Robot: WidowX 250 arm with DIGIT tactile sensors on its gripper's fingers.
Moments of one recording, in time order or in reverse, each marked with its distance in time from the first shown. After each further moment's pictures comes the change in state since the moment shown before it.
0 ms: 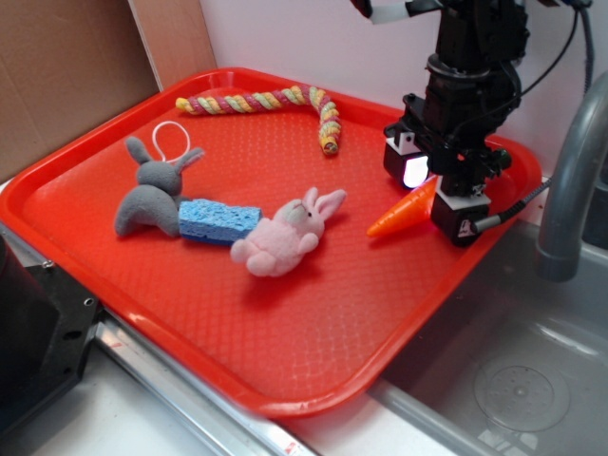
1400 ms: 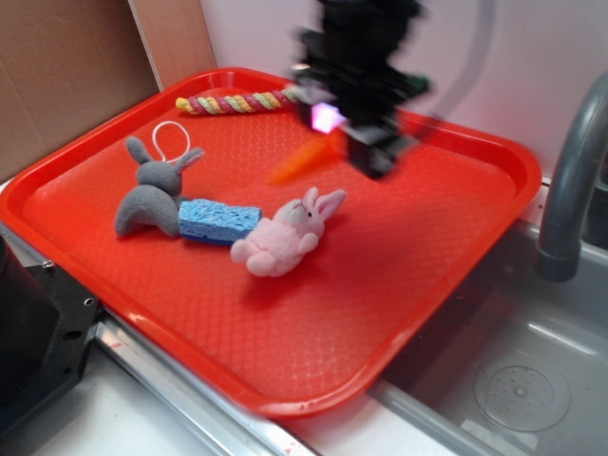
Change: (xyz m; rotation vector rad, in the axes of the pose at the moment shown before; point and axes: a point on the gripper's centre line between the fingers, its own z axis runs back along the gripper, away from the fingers) arm -0.113 0.027 0.097 0.042 -0.222 0.370
